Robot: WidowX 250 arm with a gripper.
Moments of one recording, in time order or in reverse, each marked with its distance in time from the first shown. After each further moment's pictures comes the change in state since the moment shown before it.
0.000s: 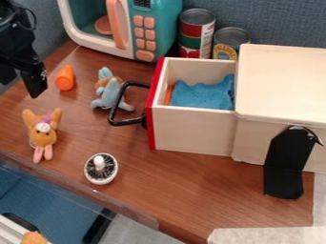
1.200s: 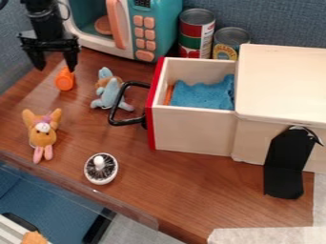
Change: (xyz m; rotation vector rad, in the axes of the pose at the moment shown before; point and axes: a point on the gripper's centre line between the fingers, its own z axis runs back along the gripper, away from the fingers) arm 0.104 0.035 -0.072 -0.047 0.039 0.394
